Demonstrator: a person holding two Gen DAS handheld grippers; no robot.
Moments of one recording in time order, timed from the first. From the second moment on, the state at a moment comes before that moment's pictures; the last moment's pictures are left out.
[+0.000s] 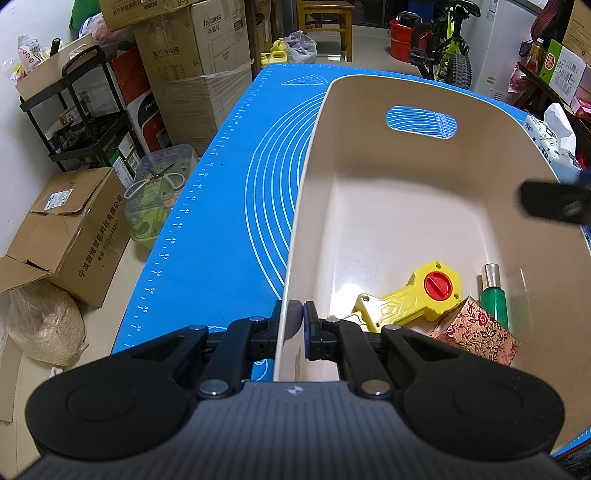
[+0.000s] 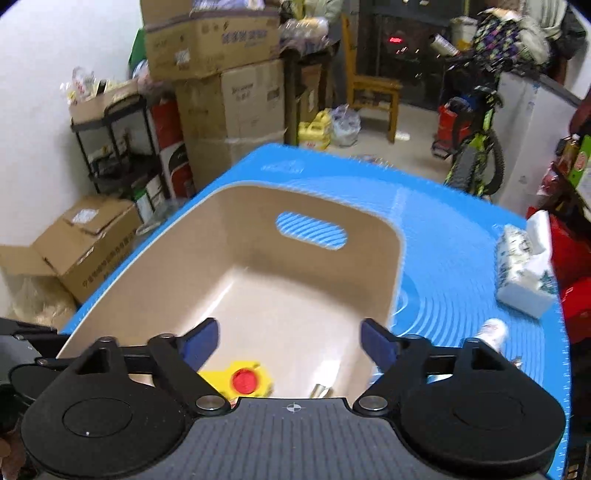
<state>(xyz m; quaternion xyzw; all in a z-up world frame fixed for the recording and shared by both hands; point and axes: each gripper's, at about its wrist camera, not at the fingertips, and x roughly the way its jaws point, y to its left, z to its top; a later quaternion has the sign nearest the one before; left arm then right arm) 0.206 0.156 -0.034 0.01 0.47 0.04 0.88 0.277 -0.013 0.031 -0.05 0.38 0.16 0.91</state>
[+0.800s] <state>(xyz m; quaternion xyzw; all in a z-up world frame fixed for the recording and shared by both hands) 0.206 0.157 -0.034 0.01 0.47 0.04 0.88 0.262 -0.128 -0.031 -0.04 0.45 0.08 0.89</state>
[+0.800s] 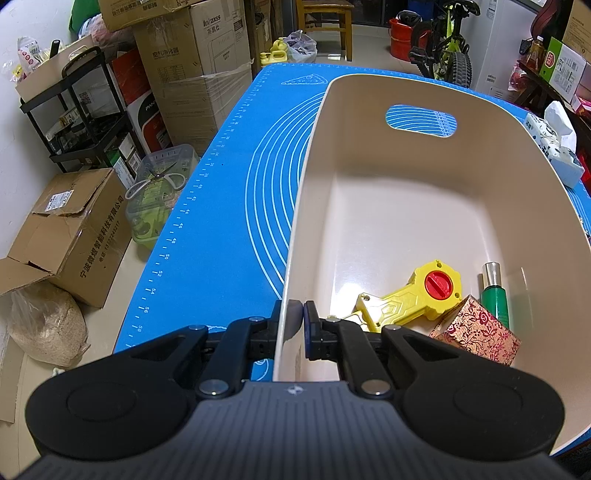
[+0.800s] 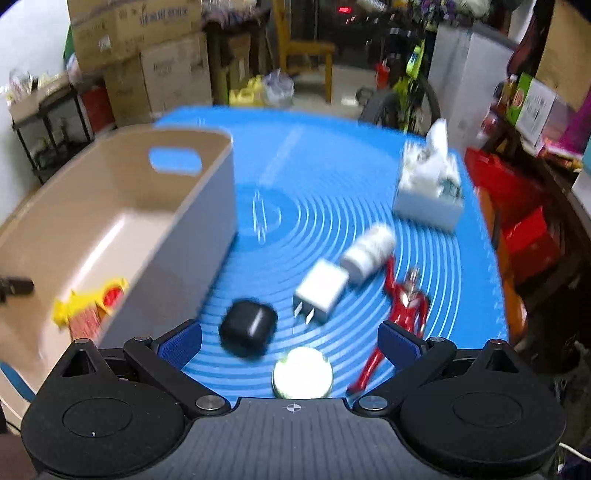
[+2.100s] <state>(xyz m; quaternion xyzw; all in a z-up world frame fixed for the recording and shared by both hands) 0.206 0.158 -0.033 0.01 0.47 0.05 0.88 0.265 -0.130 -0.032 -0.05 0.41 0.08 0.91</state>
